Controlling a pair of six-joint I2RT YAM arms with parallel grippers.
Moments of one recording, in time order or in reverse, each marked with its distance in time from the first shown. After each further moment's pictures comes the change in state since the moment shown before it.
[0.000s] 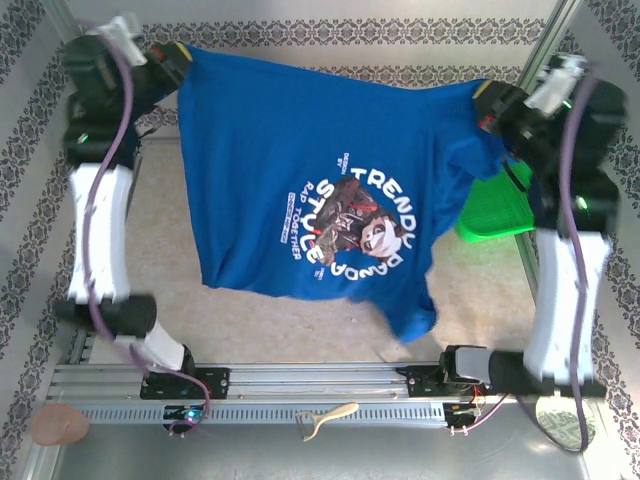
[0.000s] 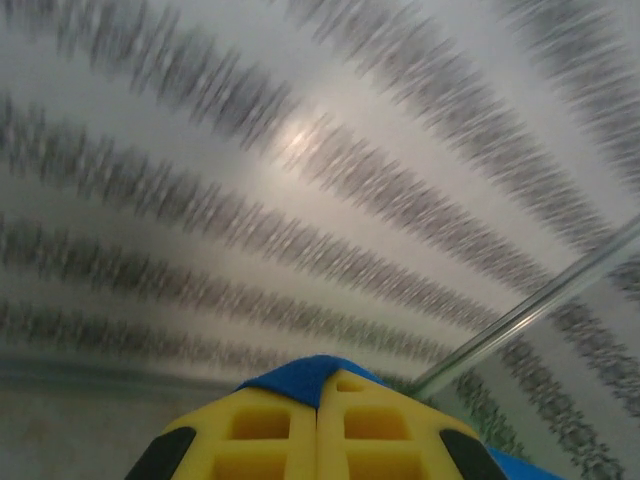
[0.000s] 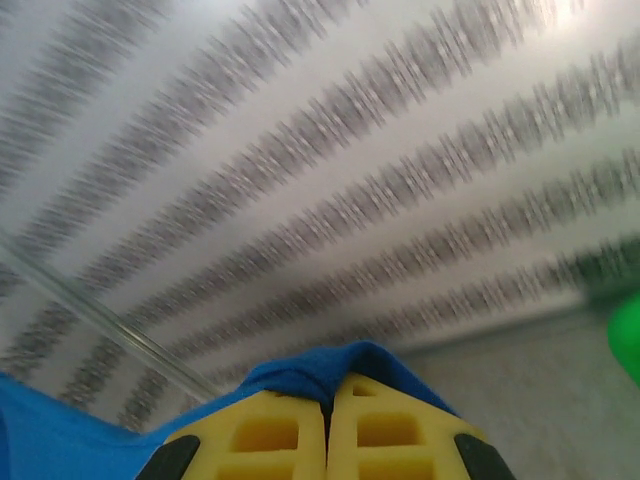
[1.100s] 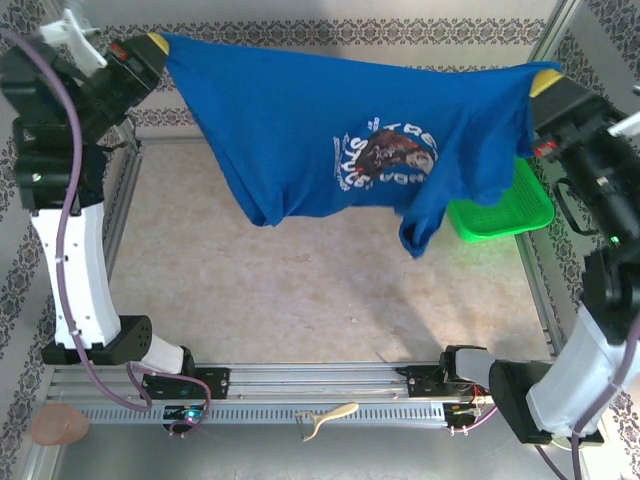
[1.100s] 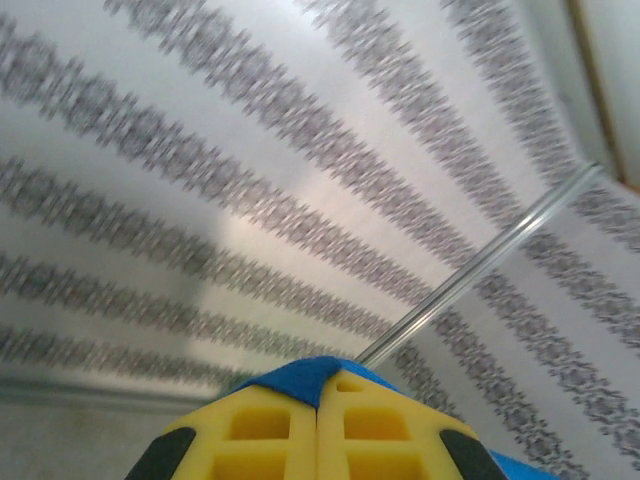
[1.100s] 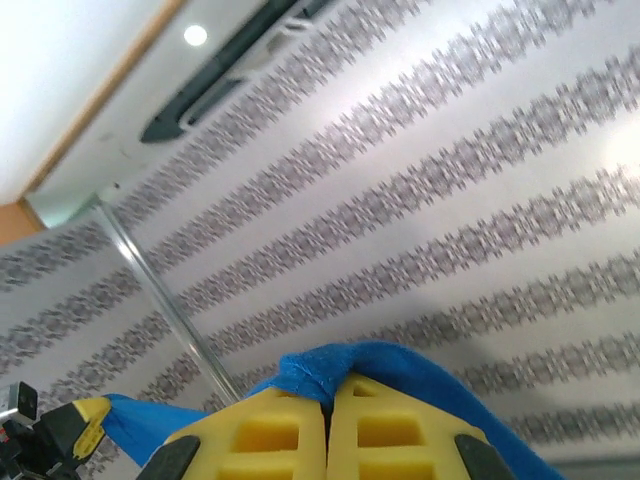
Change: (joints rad) left arm 0.002 -0.215 0.168 -0.117 0.045 -0.111; right arm 0.000 -0.105 0.493 -0.157 -0.018 0.045
